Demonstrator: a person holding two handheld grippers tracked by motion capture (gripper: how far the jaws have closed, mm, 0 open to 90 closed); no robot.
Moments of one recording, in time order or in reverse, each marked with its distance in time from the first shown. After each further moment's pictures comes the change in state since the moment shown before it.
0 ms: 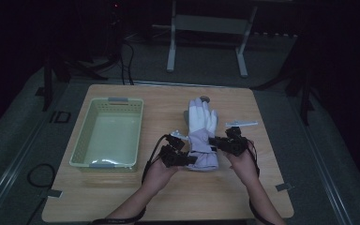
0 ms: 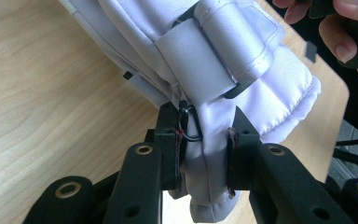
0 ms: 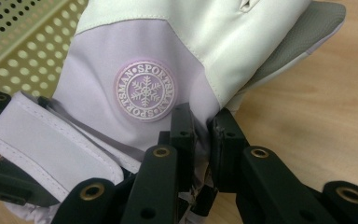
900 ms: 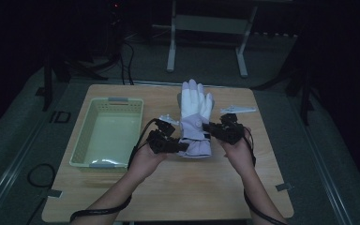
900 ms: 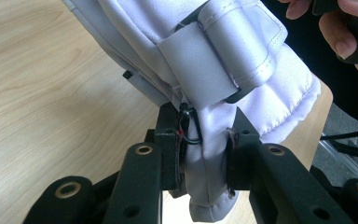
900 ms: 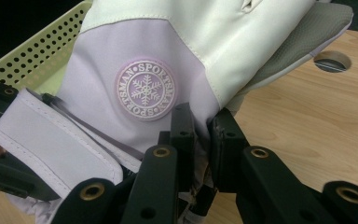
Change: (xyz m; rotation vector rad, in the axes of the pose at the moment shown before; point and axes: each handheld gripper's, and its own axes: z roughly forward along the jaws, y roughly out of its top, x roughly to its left) left arm 0.009 0.026 -0.060 -0.011 0.028 0.053; right arm 0.038 0.049 -0.016 -0.080 -0.006 -0.062
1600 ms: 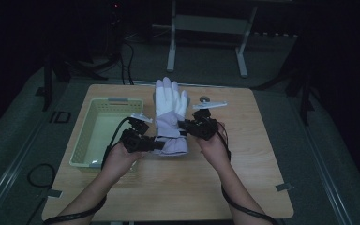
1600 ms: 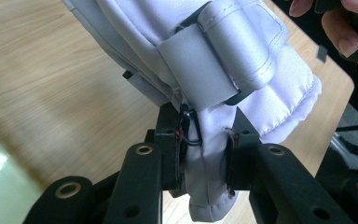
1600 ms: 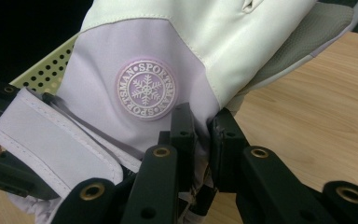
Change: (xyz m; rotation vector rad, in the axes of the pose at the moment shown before) left arm 0.037 -0.029 -0.053 0.020 0.064 -0.051; right arm 0.050 0.023 0.049 0.015 0.075 -0.026
